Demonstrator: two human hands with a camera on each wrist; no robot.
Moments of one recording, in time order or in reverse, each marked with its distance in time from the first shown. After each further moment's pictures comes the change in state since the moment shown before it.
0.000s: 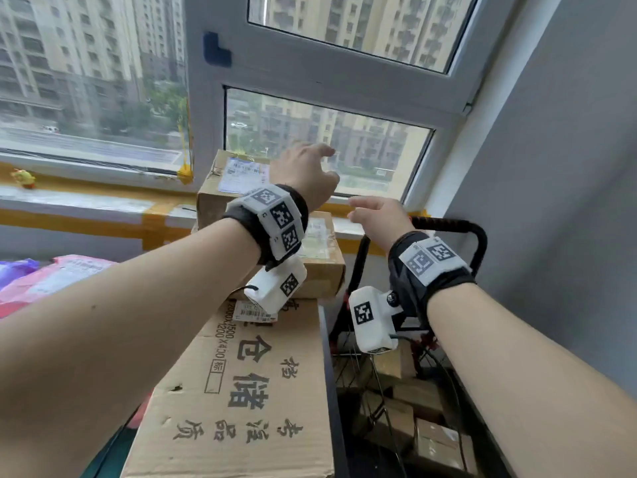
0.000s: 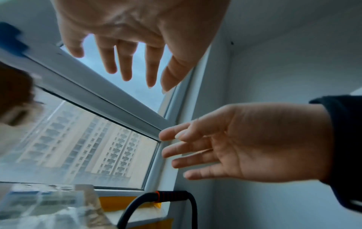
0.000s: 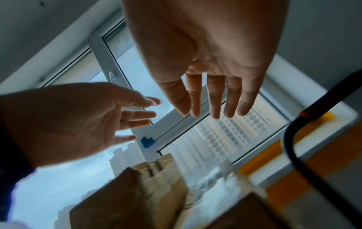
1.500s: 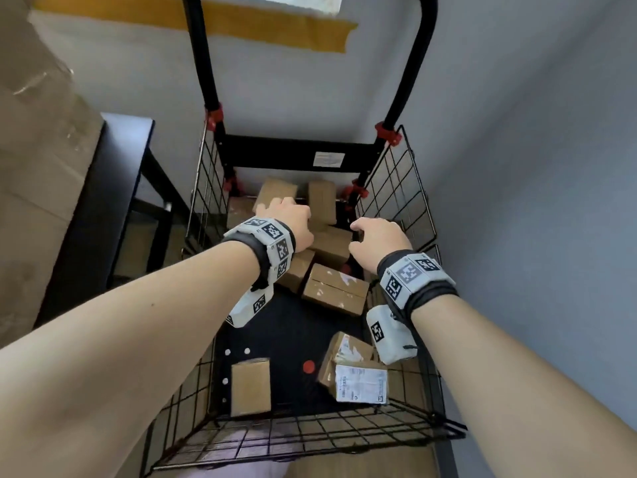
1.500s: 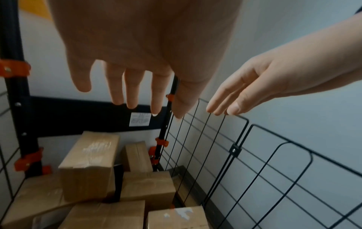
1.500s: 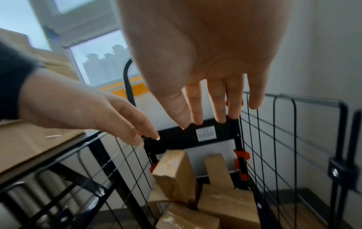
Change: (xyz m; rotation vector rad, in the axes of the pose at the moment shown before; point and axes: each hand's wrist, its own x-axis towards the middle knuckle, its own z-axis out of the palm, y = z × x) left_hand -0.149 0.117 0.493 0.543 -0.853 -0.238; right_hand -0.011 0.469 -0.217 -0.809 -0.487 0.229
